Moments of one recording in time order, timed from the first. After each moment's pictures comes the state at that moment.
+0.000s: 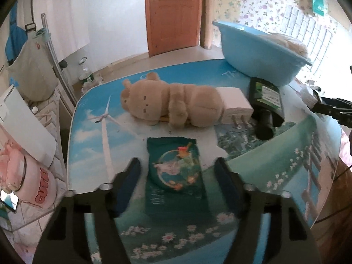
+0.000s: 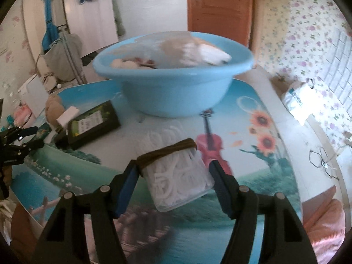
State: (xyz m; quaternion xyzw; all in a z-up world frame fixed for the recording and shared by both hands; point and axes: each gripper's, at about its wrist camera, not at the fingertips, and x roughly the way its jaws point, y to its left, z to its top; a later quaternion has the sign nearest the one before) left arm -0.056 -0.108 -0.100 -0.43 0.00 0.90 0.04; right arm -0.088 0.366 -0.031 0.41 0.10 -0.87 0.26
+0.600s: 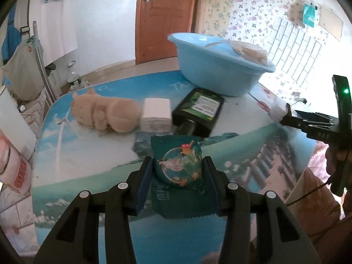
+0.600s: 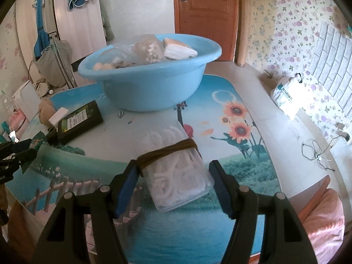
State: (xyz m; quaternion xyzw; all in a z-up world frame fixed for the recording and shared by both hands) left arm -0.034 -0.021 -0.078 -0.41 -0.04 0.91 0.06; right arm -0.083 0.398 -0.031 0.40 0.08 -0.88 0.23
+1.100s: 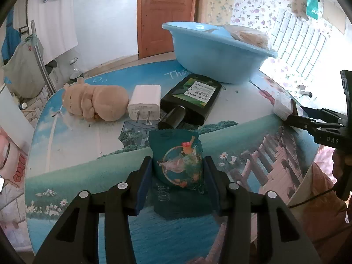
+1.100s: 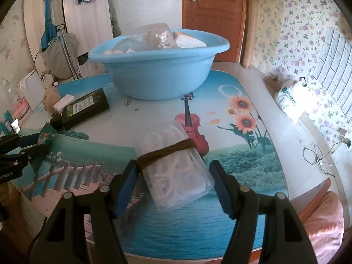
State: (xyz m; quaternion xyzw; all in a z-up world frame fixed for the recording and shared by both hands) left arm -0.035 -0.007 -0.093 -0.42 -0.02 0.90 0.05; right arm -0.069 0.397 -0.040 0.40 0.10 -0.88 0.25
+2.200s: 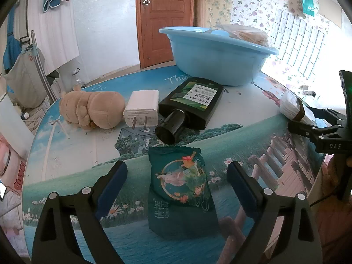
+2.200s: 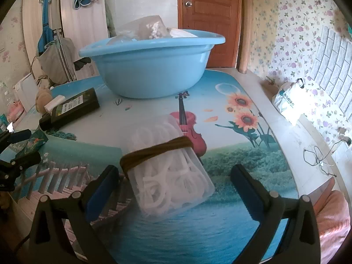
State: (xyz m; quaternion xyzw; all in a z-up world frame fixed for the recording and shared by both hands) left arm -0.038 0.001 -0.102 -0.39 0.00 0.92 0.04; right arm -0.076 0.398 -0.062 0.37 0.09 -0.89 0.24
